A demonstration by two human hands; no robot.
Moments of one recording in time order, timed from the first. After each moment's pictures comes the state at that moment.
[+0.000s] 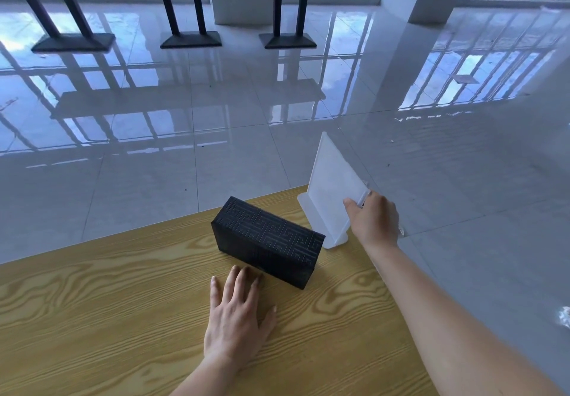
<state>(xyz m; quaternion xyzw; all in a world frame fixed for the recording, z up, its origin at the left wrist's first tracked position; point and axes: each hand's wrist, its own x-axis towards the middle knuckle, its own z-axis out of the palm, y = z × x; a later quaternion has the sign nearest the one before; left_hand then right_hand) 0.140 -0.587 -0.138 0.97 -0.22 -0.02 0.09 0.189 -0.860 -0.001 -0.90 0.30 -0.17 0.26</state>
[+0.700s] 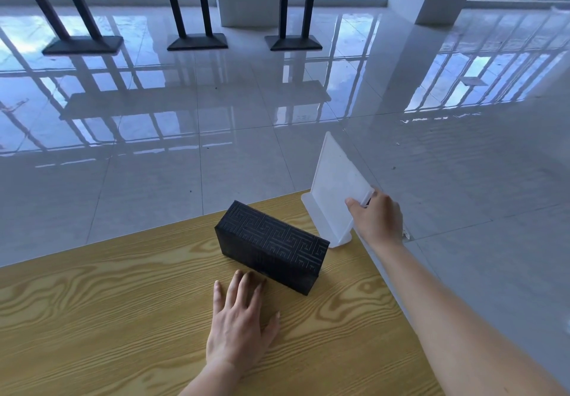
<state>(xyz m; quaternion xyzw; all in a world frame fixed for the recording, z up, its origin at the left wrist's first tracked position) 0.141 -0.588 -0.142 0.97 -0.23 -0.02 0.09 0.202 -0.868 0.000 -0.91 0.27 -0.17 0.27</state>
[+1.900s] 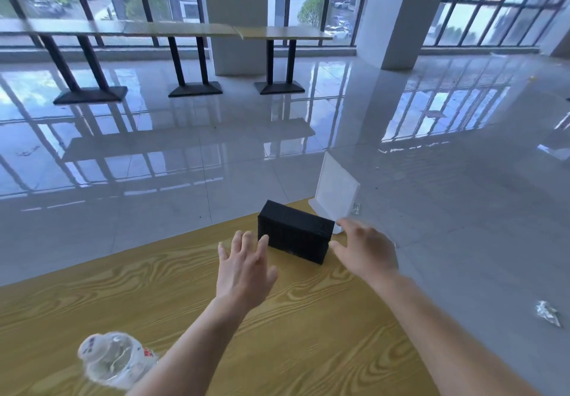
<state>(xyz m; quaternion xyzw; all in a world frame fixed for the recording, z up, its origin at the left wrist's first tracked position) 0.106 -0.494 0.044 0.96 -0.25 0.02 0.10 0.039 -0.716 0.104 -0.98 0.18 -0.08 0.11</state>
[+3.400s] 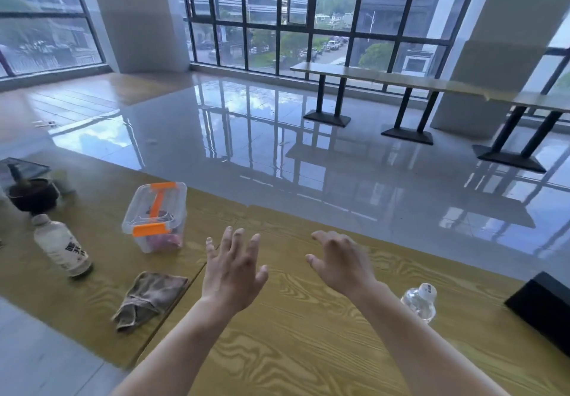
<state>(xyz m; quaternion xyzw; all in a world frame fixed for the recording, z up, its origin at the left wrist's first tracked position) -0.088 0.042 0.113 0.98 0.13 0.12 0.03 0.002 -0.156 0.148 -0.95 -0.26 -0.05 0.15</state>
